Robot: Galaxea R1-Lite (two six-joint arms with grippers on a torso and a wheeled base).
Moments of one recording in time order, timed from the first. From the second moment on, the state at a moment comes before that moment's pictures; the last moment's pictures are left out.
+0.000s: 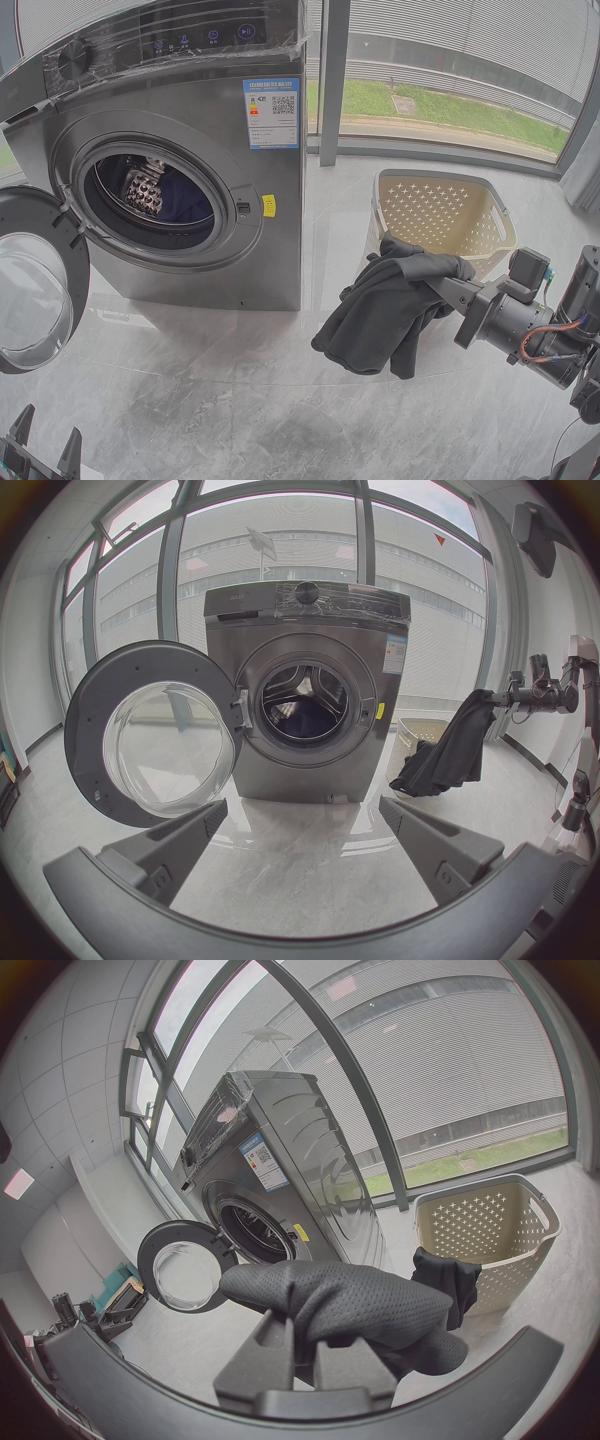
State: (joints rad) left arm 0.00 0.02 -0.02 0.01 -0.01 -0.02; right arm 0.70 1.46 -0.43 -1.06 -0.06 0.27
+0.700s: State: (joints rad) left arm 0.00 0.02 -0.02 0.01 -0.01 -0.02; right arm 0.70 1.46 -0.43 -1.06 -0.06 0.27
